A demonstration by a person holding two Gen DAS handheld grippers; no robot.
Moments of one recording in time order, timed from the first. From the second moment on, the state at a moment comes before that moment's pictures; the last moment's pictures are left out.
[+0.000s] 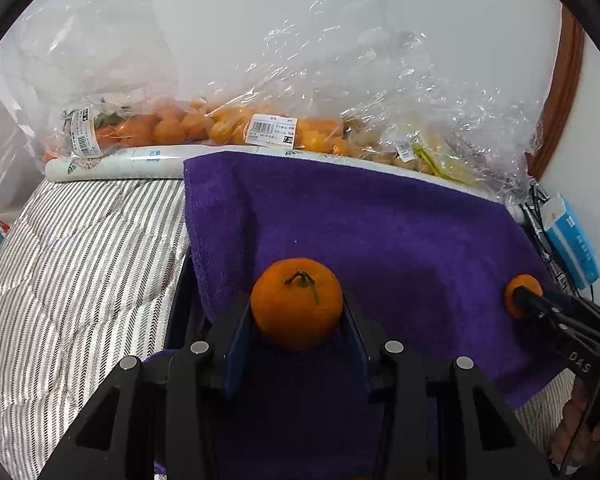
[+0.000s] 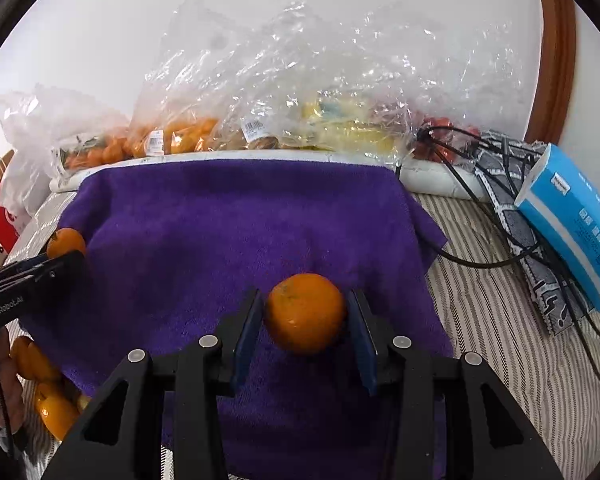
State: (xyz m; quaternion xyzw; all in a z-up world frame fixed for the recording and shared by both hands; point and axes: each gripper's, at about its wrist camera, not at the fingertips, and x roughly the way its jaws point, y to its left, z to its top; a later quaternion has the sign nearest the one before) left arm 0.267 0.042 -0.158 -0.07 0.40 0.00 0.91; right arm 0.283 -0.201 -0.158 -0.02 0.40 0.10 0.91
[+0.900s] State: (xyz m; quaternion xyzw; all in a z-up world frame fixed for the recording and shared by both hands) left arm 0.245 0.047 -0.126 -0.09 0.32 0.02 0.94; right arm 0.259 -0.206 -0.116 -0.01 0.32 0.09 0.94
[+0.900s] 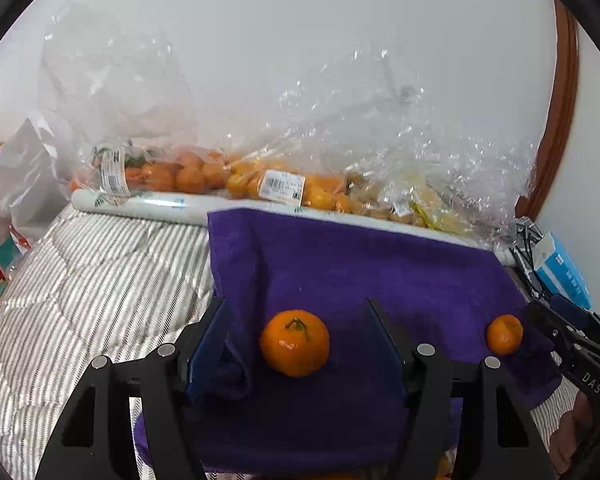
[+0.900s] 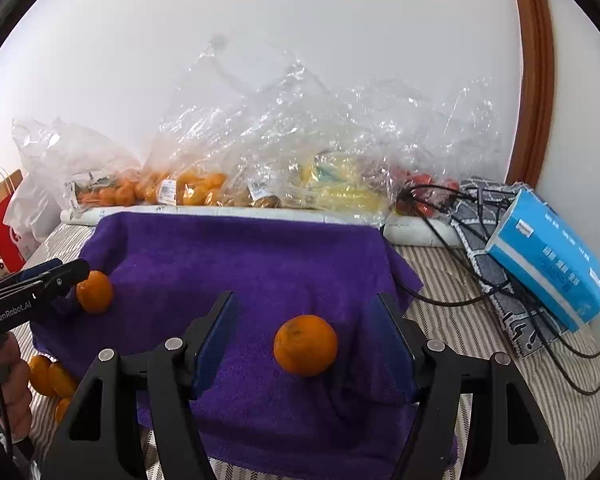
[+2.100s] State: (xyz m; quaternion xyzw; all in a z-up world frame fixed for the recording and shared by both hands) left arm 0.127 0.088 -0.114 -0.09 0.38 -0.04 0.92; right arm 0.112 -0.171 -0.076 0.02 0.33 0.11 0.94
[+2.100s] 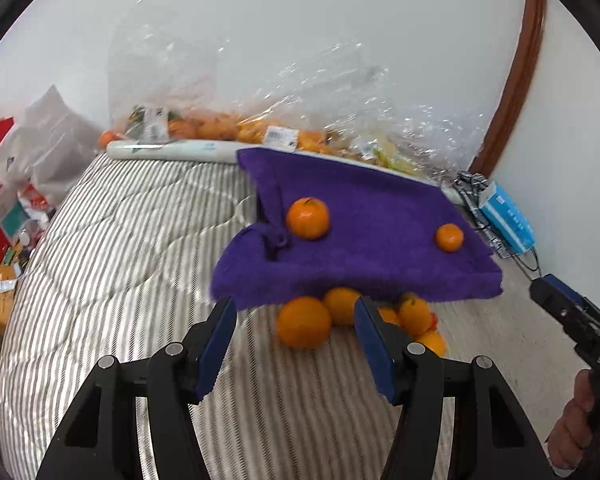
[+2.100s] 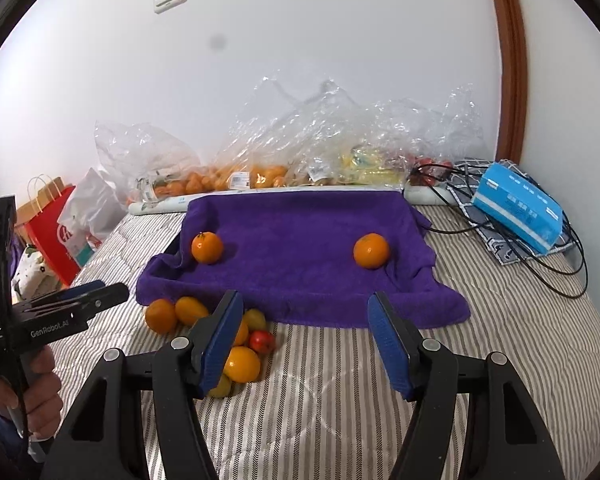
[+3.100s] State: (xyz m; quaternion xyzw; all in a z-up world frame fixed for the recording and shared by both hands) left arm 0.130 0.105 -0.151 -0.13 0.40 -0.08 0.90; right arm 0.125 -0.114 -0.143 -0.04 0.40 0.13 0.91
